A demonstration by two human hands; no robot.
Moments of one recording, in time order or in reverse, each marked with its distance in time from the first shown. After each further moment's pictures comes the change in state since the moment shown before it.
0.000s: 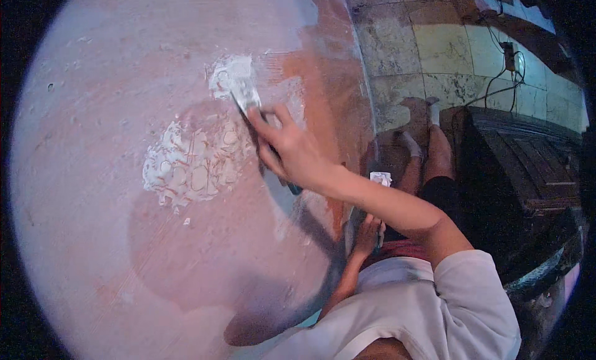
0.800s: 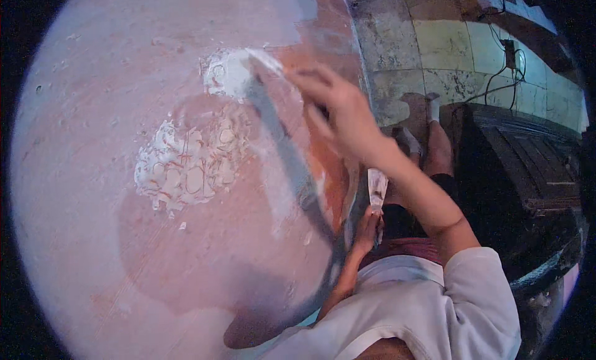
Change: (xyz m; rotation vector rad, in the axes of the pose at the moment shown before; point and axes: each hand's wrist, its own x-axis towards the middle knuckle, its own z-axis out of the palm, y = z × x) left_hand 0.009 0.001 -0.006 0.023 -0.052 0.122; right_hand 0.022 0.024 -0.069 -0.165 0.031 -0.080
